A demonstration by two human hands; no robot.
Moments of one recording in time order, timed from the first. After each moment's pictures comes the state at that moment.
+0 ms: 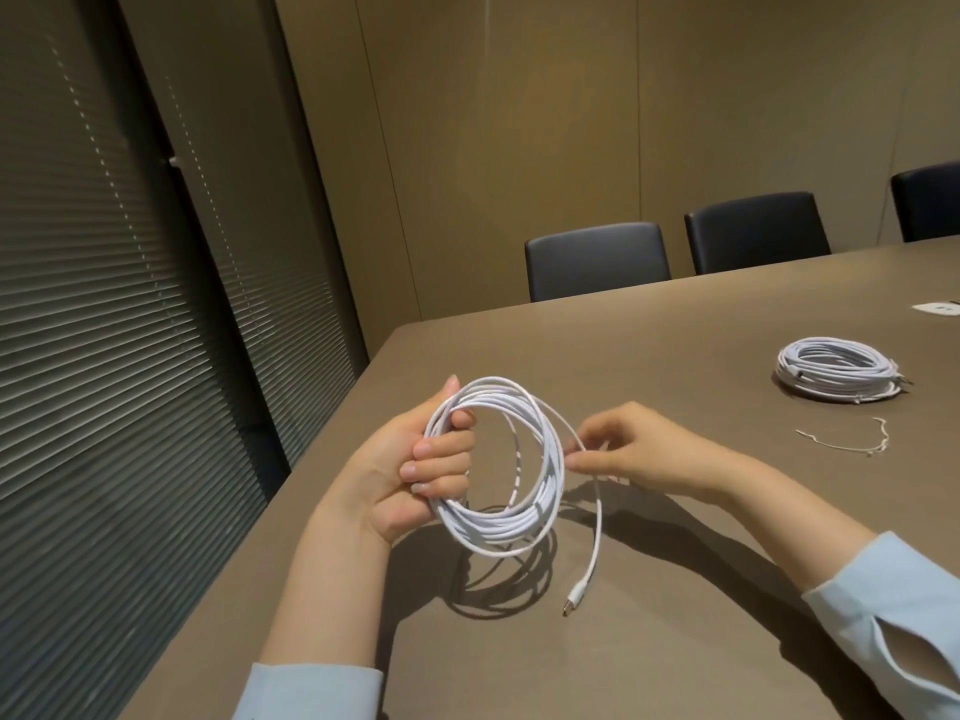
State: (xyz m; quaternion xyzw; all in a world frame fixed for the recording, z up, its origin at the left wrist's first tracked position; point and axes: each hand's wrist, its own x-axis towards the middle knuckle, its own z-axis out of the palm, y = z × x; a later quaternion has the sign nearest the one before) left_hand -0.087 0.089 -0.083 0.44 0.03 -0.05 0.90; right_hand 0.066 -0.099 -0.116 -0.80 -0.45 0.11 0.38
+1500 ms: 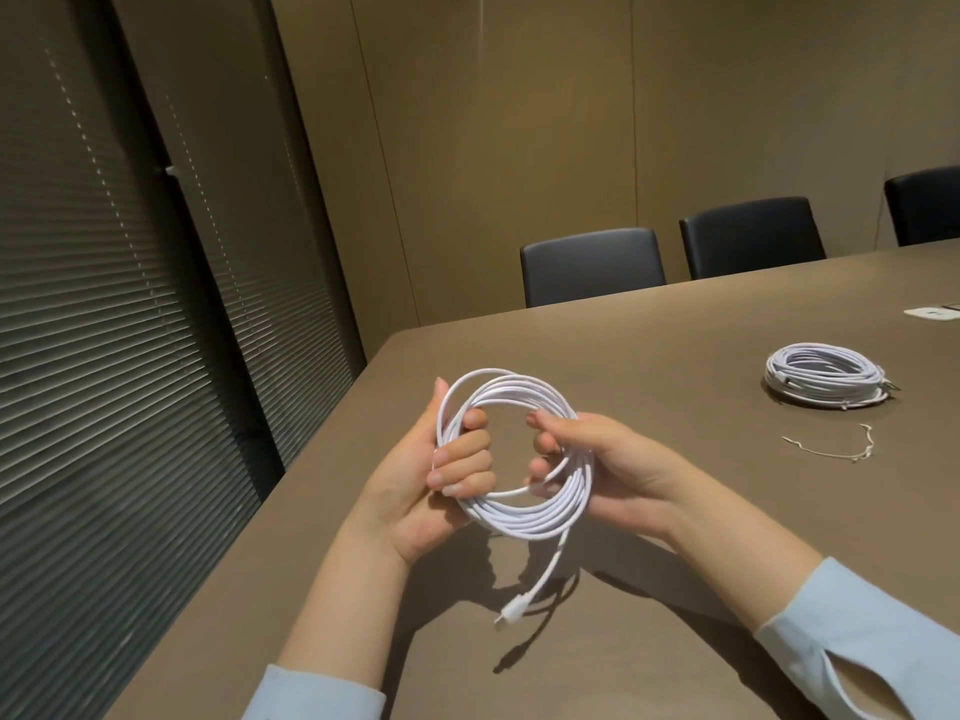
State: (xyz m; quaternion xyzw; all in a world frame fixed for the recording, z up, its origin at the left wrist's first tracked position) left_hand -0.071 0.064 -0.098 0.36 -0.04 -0.02 0.93; right_hand 0.031 -0.095 -0.106 -0.43 -0.30 0.44 0.73
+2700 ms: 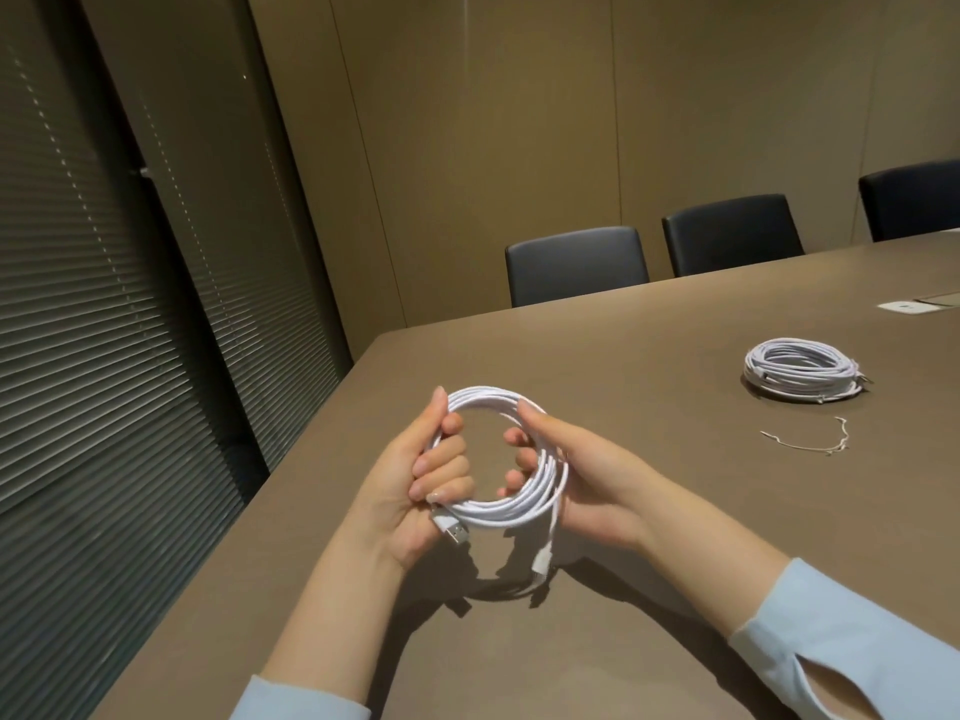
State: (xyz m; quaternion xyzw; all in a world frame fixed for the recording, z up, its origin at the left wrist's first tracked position) left_hand -0.062 0.054 -0.102 0.41 0.03 0.10 0.91; right_hand 0.030 -0.086 -0.115 -0.43 -0.20 0.45 0.76
